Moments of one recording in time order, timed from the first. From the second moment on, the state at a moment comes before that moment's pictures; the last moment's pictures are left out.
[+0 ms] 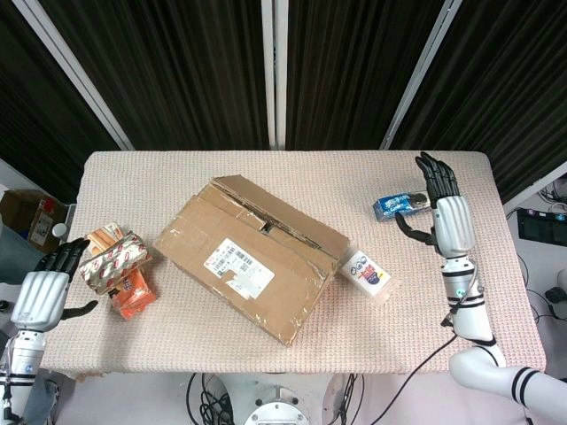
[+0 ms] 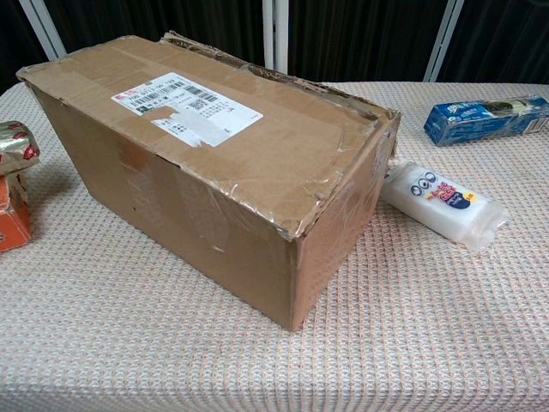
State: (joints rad) left arm -0.20 -1.13 -0.07 -1.60 1.48 1.37 0.07; right arm 0.47 -1.40 0.33 -1.44 -1.41 1.39 0.23
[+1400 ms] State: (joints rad) left arm -1.19 -1.08 -0.31 -1.58 1.30 0.34 -0.29; right arm 0.13 -1.19 0.27 -1.58 -1.52 1.79 0.33
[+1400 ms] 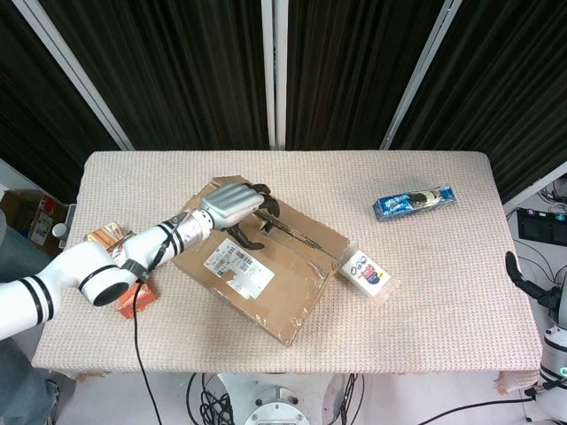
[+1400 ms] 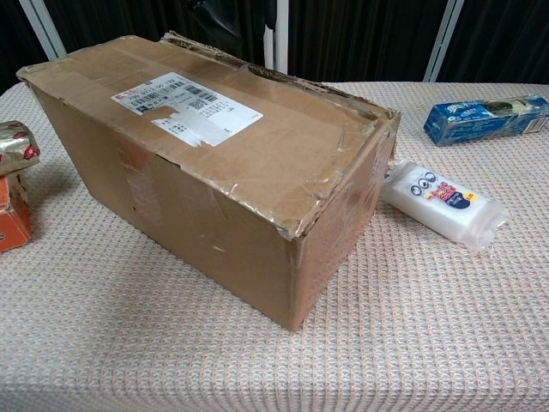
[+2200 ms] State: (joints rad) left arm -1.27 -1.08 -0.21 -1.58 1.13 0.26 -0.19; right arm 0.14 -1.21 0.29 -1.56 -1.49 1.76 0.36
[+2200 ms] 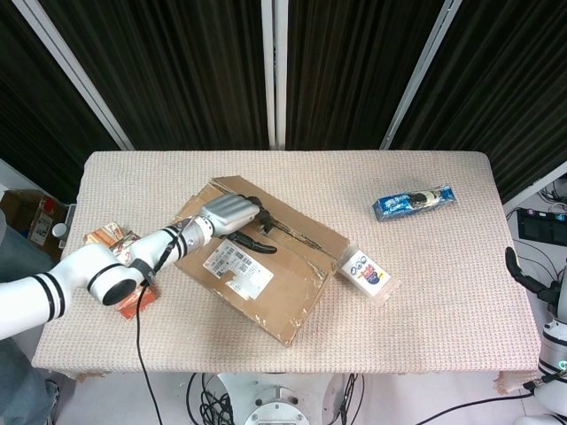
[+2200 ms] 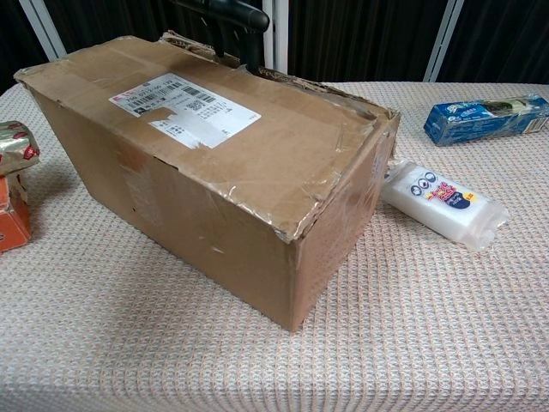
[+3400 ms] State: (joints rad) left arm -1.30 -0.64 -0.19 -1.88 1.03 0.12 -0.22; right arm 0.17 -1.22 0.31 -1.61 -1.54 1.75 0.32
